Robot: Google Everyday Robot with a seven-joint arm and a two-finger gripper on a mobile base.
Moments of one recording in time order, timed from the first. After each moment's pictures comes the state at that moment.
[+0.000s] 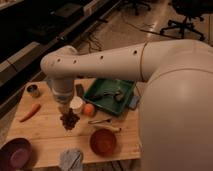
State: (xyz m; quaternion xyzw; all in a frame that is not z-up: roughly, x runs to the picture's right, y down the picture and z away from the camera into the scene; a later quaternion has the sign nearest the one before) arm -0.183 0.086 0.636 -0.37 -0.09 0.00 0.93
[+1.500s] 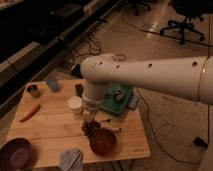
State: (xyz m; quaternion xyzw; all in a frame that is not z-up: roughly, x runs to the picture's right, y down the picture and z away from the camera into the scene) arm -0.084 0.124 0.608 -0.41 -0.11 0.08 0.90
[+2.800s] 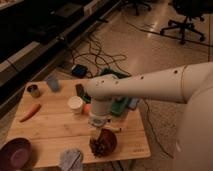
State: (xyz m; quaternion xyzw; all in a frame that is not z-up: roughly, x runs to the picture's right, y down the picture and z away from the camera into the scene) arm -0.049 0.211 0.664 -0.49 -0.05 0.10 0.86
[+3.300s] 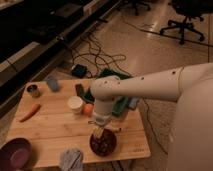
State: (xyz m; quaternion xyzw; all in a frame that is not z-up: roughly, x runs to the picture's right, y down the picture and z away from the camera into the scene) arm -0.039 0.208 0.682 -0.49 -0.03 0.13 0.86
